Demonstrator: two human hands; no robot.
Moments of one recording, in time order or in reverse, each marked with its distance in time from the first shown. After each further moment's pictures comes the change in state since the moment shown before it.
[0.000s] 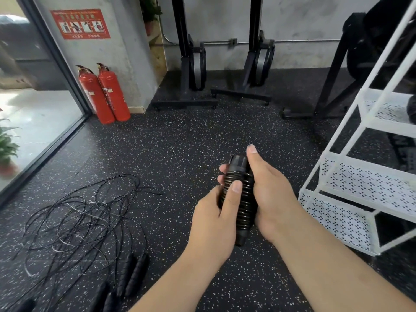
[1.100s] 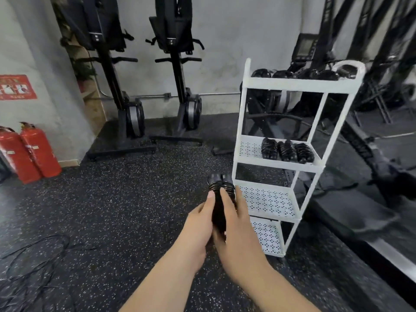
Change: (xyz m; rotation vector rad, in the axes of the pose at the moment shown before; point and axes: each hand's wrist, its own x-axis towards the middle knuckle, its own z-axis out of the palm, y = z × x) left_hand -0.035 0.099 0.157 -0.248 -0.255 -0.382; right_hand -0.118 -0.051 -0.158 -1.176 0.242 -0.514
